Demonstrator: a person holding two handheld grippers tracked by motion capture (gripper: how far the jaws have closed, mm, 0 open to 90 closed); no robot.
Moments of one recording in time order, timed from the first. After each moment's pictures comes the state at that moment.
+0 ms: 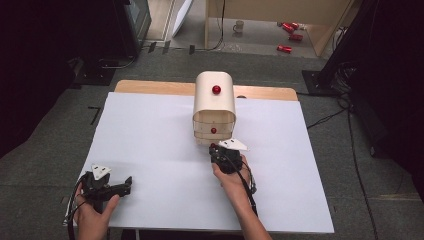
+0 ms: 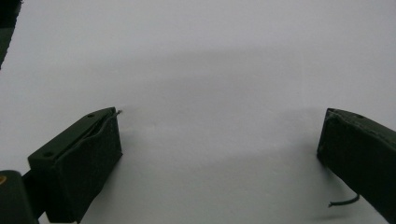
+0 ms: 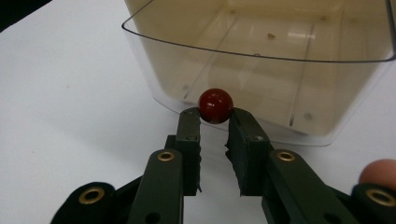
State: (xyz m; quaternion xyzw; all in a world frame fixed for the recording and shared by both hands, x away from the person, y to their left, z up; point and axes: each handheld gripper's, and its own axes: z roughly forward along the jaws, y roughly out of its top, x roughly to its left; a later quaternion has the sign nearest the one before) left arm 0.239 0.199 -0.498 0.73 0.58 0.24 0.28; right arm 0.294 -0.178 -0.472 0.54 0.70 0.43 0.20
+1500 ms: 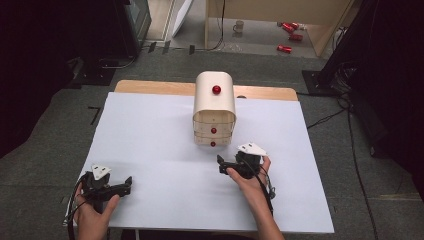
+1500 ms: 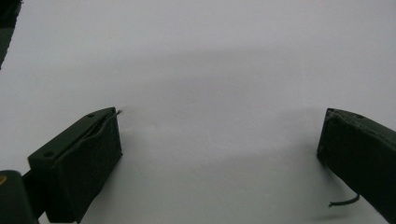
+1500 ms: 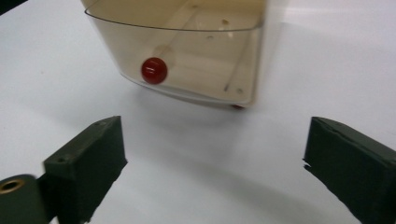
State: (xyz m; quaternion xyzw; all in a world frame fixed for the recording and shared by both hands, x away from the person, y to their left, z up) left arm 0.239 0.199 -0.498 0.72 0.58 0.24 0.28; right arm 0.277 -0.229 -0.473 0.54 0.70 0.42 0.21
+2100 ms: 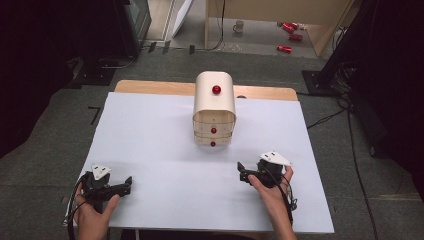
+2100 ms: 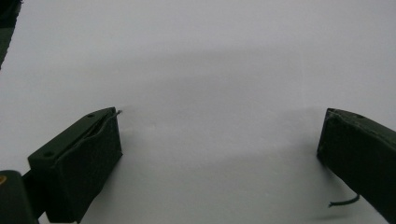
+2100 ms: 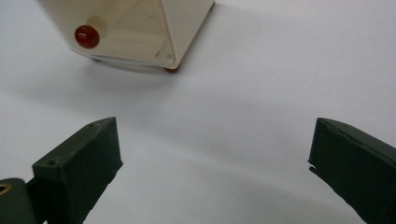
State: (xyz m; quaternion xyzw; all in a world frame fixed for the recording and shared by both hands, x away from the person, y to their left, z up) left arm 0.239 0.199 -0.498 0.72 0.58 0.24 0.28; right arm 0.248 -0.282 -0.474 0.57 0.68 0.40 0.23
